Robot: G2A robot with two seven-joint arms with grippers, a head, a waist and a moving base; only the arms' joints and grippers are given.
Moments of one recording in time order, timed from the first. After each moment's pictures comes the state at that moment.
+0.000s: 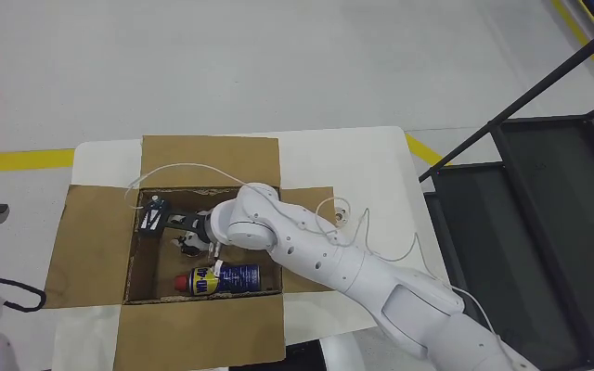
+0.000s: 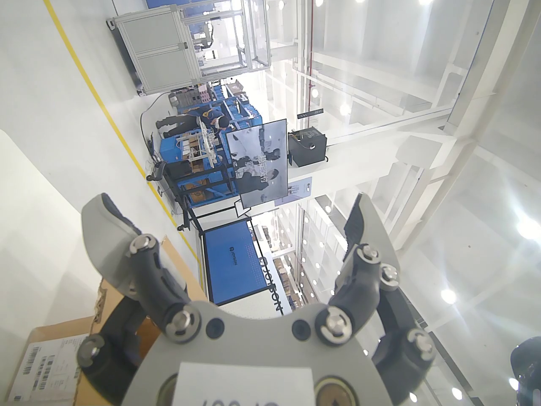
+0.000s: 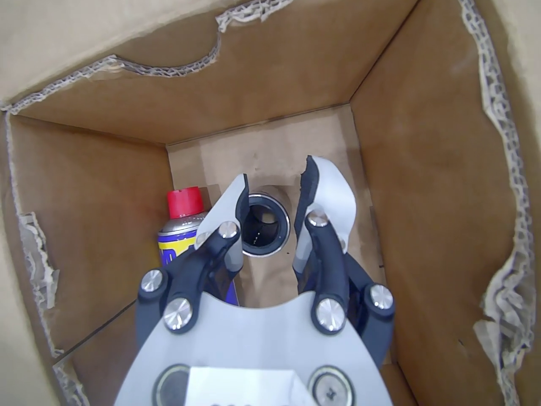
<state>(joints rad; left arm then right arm) 1.83 -1.29 -2.18 -2.07 -0.42 -0.19 -0.31 -0.75 -1.63 0.59 -1.30 -0.92 -0.37 0.89</state>
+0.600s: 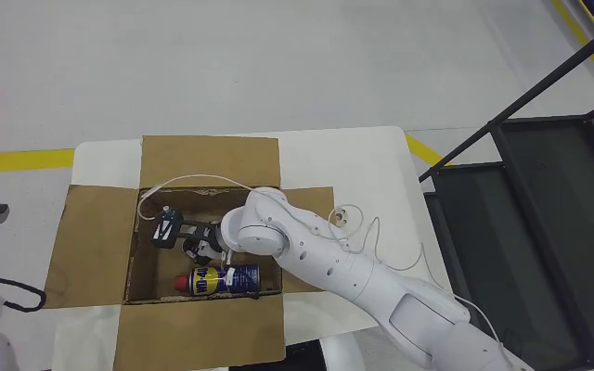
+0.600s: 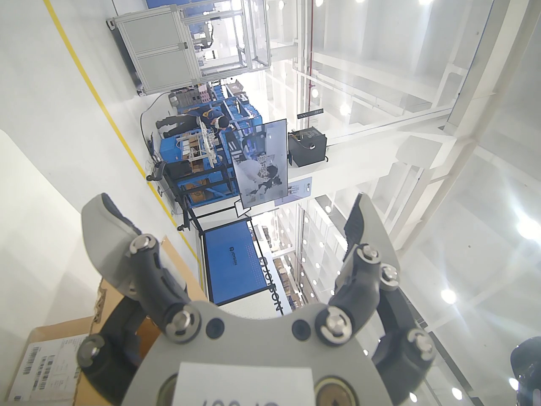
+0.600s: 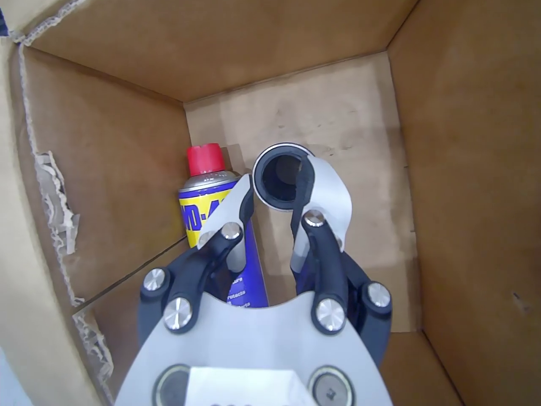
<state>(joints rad) 1.83 -1.29 -2.18 -2.07 -0.42 -0.19 -0.31 -0.81 -1.60 0.63 -1.39 -0.88 -0.38 1.06</state>
